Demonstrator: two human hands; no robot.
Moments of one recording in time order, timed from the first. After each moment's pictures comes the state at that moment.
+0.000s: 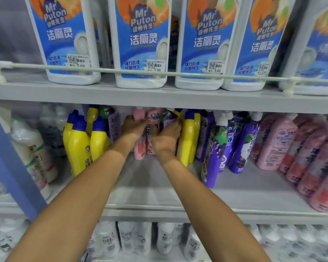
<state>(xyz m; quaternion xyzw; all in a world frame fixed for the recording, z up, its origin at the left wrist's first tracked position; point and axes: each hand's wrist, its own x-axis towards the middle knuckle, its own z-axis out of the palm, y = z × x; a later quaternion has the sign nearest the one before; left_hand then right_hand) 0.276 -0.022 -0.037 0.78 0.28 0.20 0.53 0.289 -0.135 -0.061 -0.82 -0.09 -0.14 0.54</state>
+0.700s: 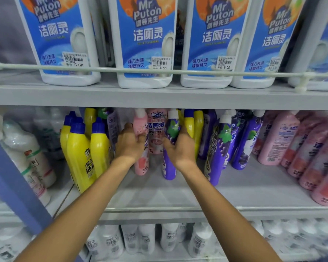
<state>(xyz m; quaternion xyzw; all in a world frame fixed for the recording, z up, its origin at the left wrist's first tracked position) 0.218 -0.041 -0.057 0.87 0.21 0.28 0.35 0.267 -0.195 -0.067 -0.82 -0.18 -0.14 0.53</state>
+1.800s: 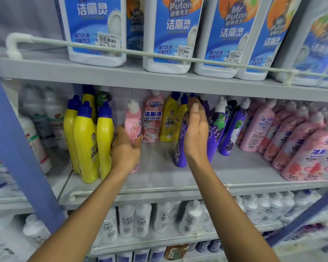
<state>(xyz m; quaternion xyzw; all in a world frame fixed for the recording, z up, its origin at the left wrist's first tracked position) 0.151 -0.046 -0.083 0.80 0.19 0.31 0.48 0.189 -0.208 -0.028 -0.66 -0.16 -0.23 0.70</state>
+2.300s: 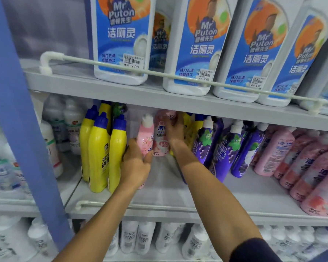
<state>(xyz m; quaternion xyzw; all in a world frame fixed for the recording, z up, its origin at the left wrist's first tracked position) 0.150 -0.047 -0.085 0.82 0.19 0.31 0.44 0.303 -0.113 -0.039 -0.73 -0.13 -0.07 0.66</state>
